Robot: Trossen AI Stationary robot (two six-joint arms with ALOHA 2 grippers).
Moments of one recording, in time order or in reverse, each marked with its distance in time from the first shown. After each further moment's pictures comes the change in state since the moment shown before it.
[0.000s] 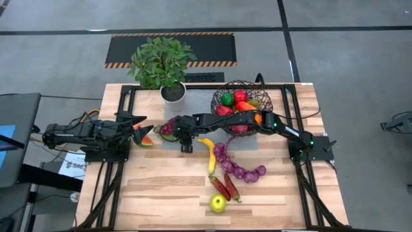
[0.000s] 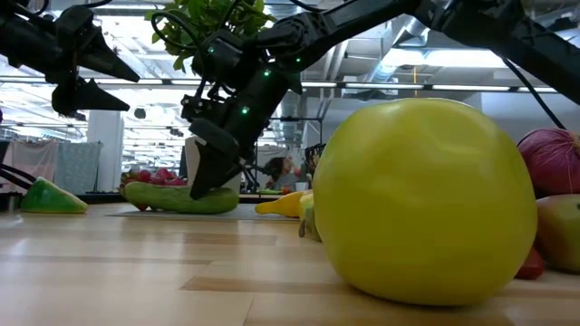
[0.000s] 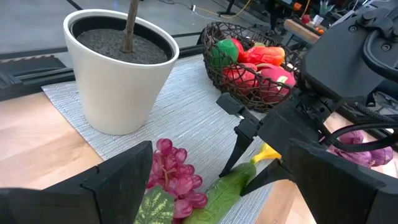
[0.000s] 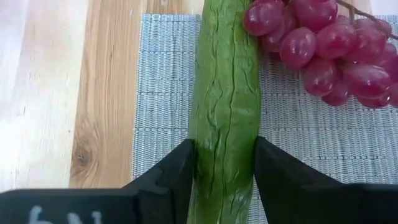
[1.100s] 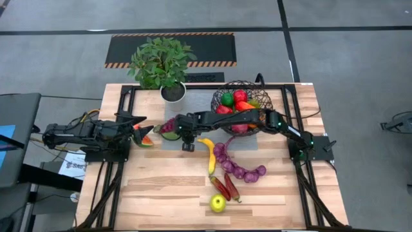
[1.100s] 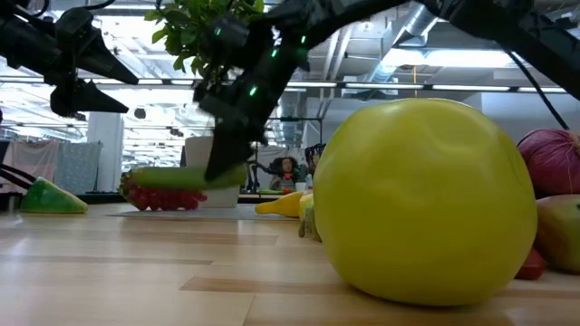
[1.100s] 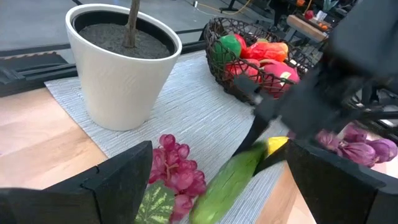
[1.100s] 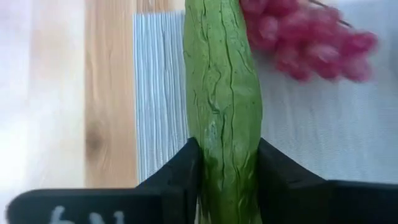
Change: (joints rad) left arm 0.000 0.000 0.000 -0.019 0.002 -0.009; right arm 0.007 -0.059 -0.001 -0.094 0.052 0.075
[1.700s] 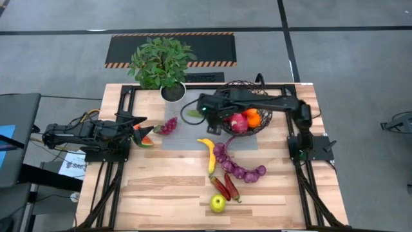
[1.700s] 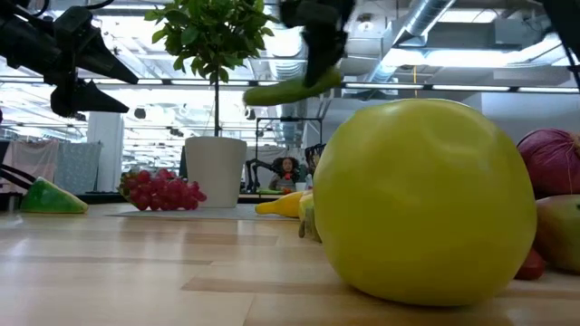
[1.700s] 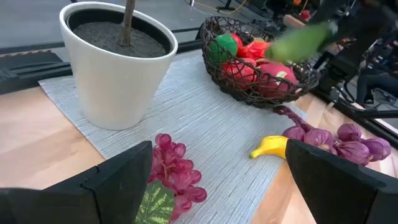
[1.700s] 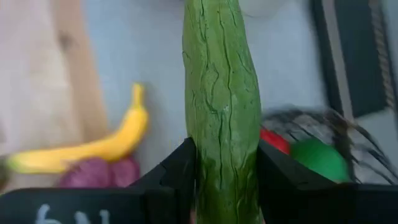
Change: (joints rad) left arm 0.000 0.000 0.000 0.004 0.014 -0.002; right arm -0.030 -0.402 -0.005 -0.571 0.202 0.034
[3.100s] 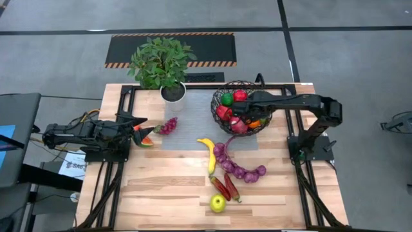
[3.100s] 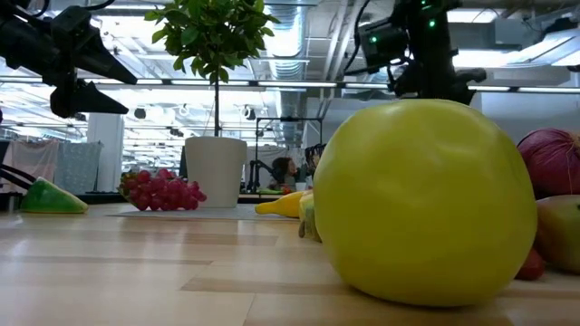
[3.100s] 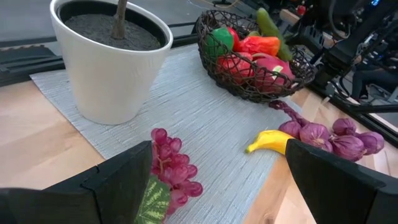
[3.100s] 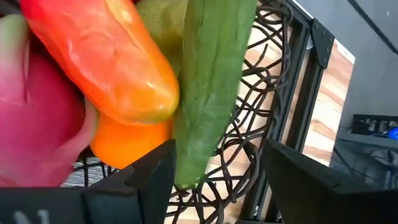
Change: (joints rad) left arm 0.000 0.000 0.000 -0.007 0.026 -0.008; right arm -0.152 -0.370 -0.776 -0.214 0.297 0.907
